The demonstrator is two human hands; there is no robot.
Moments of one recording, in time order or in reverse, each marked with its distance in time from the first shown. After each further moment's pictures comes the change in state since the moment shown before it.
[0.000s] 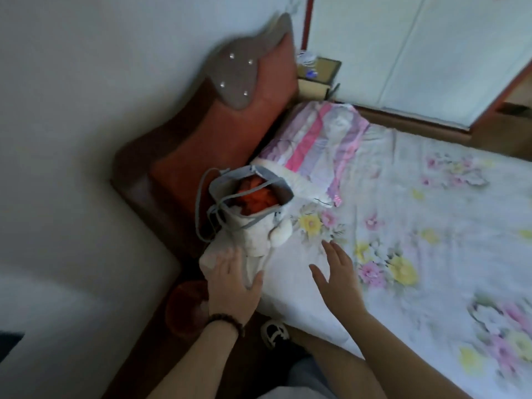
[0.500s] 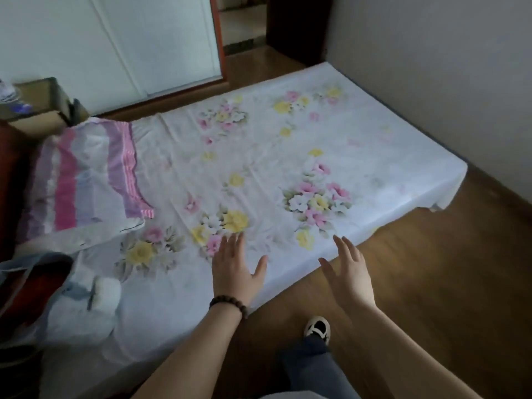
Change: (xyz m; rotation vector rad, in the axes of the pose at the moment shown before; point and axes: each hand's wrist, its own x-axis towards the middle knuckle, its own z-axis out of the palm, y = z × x) left_hand -0.113 0.265 0.164 0.069 -0.483 0.819; right_hand -0.238 0.212 -0.148 0.106 0.526 0.864
